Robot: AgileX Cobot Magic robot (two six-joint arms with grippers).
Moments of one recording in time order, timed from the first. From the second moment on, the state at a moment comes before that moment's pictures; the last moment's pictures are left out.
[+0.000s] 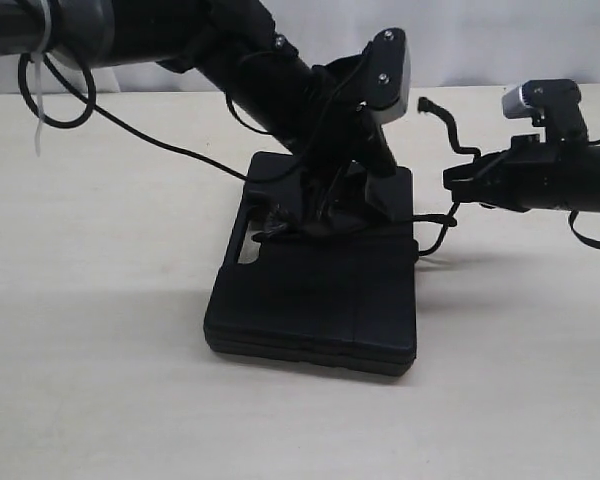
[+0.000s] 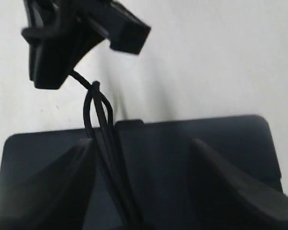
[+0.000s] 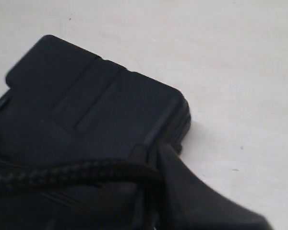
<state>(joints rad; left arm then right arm) -0.63 2.03 -1.61 -0.75 0.90 1.58 -0.08 1.75 -0.81 1.74 0.62 -1.93</state>
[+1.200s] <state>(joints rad) -0.64 2.14 -1.57 -0.41 0.87 1.45 -0.08 1.59 -0.82 1.73 0.71 -1.92</state>
